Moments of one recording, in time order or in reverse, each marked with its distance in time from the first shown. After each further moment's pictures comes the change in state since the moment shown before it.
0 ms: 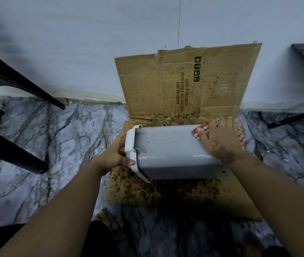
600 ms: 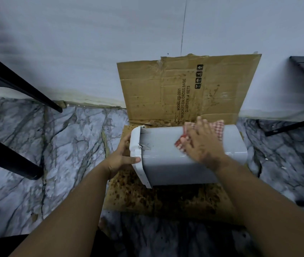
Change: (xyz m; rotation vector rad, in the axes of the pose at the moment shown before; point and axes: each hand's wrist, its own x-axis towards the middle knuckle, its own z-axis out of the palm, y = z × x) left_hand 0.026 -0.015 -0.005 -0.166 -0.013 0.068; right_hand 0.003 -0.048 0.001 0.174 -0.064 -0.226
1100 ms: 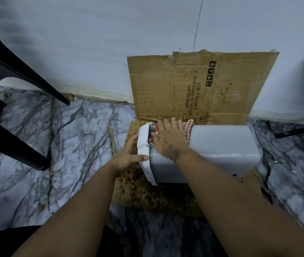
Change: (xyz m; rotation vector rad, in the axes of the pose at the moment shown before) left_hand 0.001 -0.016 -0.003 -0.051 0.027 -0.003; right_hand 0.047 -0.127 0.013 0.016 -0.096 -0.079
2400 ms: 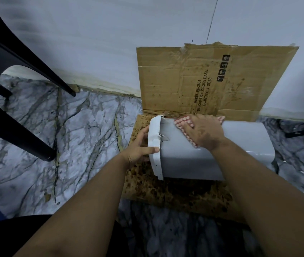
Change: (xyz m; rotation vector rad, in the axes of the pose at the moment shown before) left_hand 0.005 0.001 -0.001 0.008 -0.012 -0.017; right_hand 0.006 0.078 -0.006 -0.015 0.073 -0.002
